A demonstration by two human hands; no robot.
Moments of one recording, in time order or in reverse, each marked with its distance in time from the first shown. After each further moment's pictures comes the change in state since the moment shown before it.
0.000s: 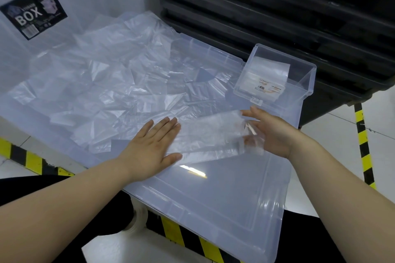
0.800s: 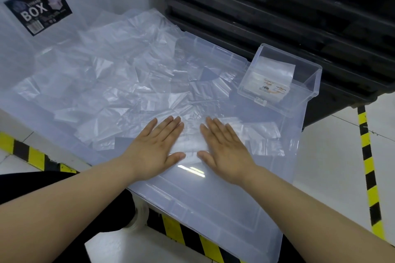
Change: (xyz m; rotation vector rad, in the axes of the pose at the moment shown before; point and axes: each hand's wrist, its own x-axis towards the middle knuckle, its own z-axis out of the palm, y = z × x) left_hand -0.002 0.003 -0.002 0.051 -0.027 0.000; right_hand 0.018 0.067 0.057 -1.577 0.034 -0.688
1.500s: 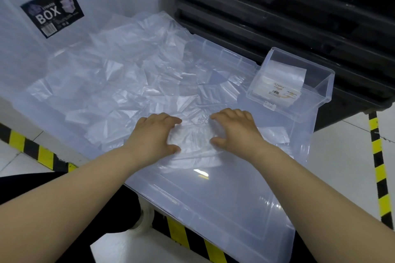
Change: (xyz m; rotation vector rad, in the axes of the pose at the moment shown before) left_hand 0.006 -0.009 -0.032 -0.255 0.158 -0.220; right_hand 0.035 0.006 -0.042 0.056 0.052 0.058
